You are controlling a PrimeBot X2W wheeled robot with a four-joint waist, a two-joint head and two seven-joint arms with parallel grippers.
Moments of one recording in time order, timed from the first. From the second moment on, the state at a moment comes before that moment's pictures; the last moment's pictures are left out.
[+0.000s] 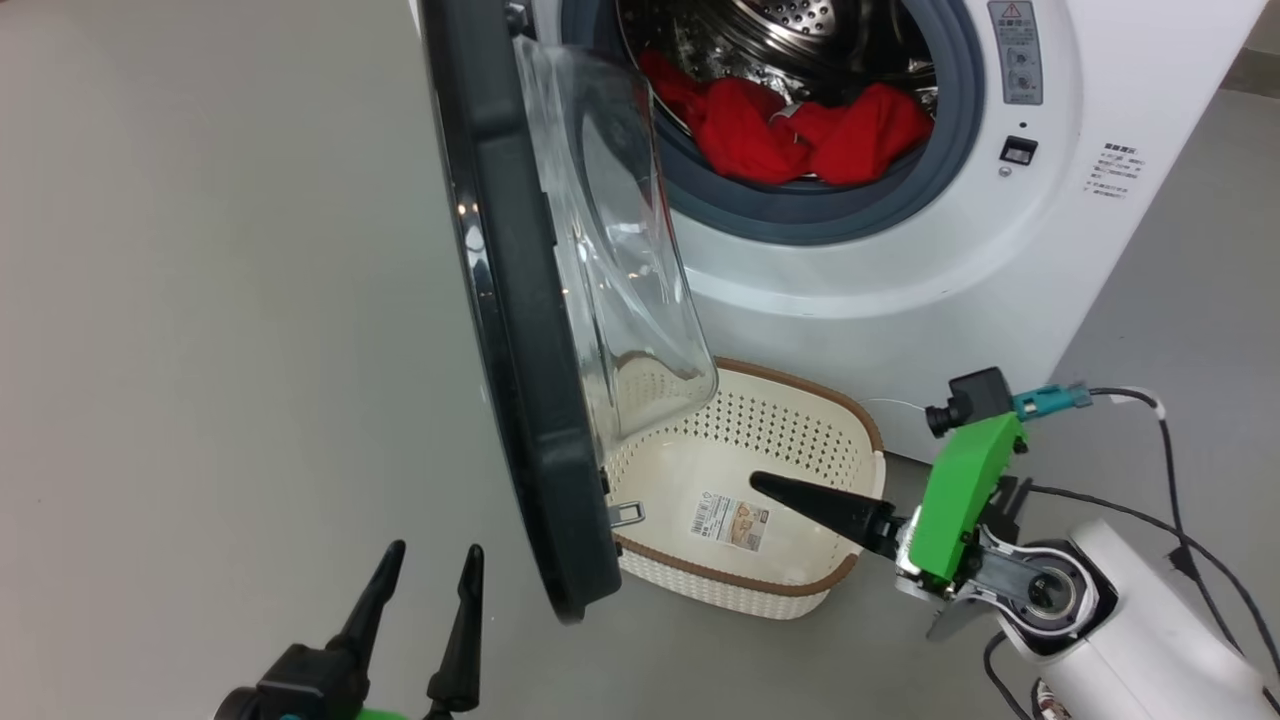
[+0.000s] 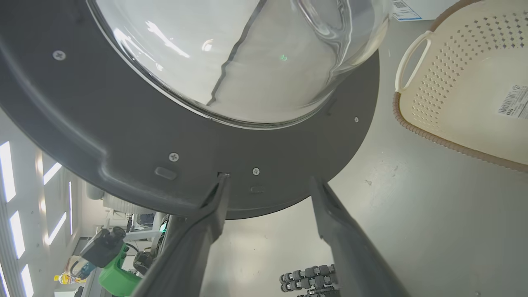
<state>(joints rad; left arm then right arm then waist) -0.06 0.04 -0.17 0.23 -0.25 -0.02 -0.25 -0.45 -0.20 0.42 0.43 1.51 0.12 0.60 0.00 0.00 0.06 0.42</state>
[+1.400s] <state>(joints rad) -0.04 0.04 -0.10 0.24 -0.25 -0.03 -0.25 -0.36 -0.45 0.81 0.46 1.09 0.12 -0.25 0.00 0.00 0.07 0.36</state>
